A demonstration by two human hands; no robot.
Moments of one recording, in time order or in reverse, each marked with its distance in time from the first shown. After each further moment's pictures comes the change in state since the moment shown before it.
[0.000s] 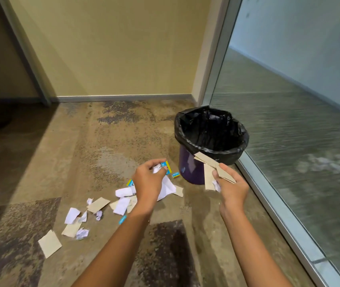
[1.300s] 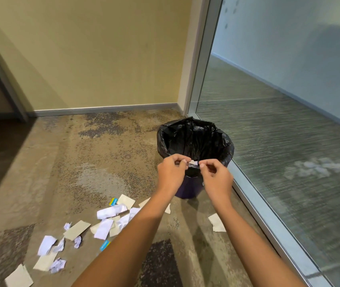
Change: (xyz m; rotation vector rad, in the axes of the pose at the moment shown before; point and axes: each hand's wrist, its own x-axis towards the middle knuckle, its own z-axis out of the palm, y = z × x) left_hand 0.035 0.049 0.104 0.047 -0.313 0.153; right_hand 0.060 -0.032 0.020 -0.601 -0.082 -0.531
